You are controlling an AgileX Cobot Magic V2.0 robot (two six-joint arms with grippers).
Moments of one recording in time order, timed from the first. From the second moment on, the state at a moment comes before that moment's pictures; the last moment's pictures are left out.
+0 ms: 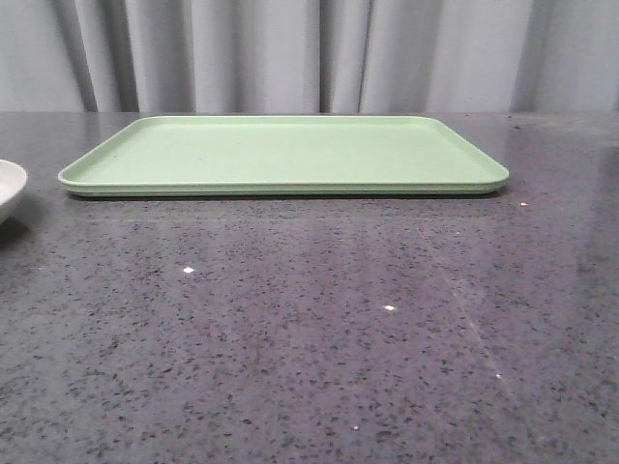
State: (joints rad) left arm 0.04 0.66 -0.69 -0.06 0.46 0.06; right arm 0.06 0.59 -0.64 -0.03 0.52 0.12
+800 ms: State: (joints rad) left arm 0.23 0.99 -0.87 0.05 0.78 0.01; right arm 0.06 0.59 -0.64 -0.03 0.56 0.12
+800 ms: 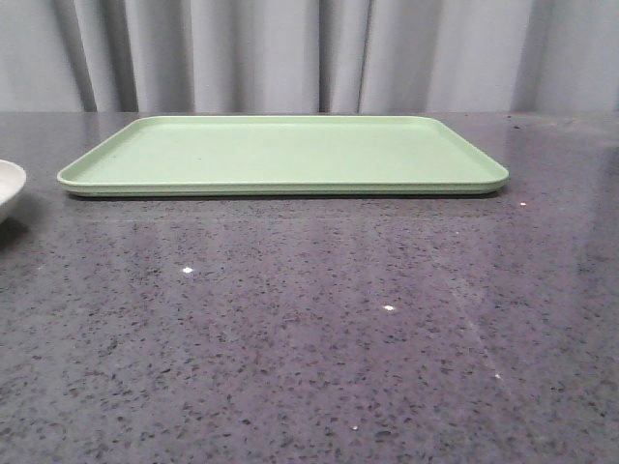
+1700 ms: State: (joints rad) left arm 0.23 1.40 -0.99 0.04 0.94 0.09; right arm 0.06 0.59 -0.64 -0.03 0.57 0.12
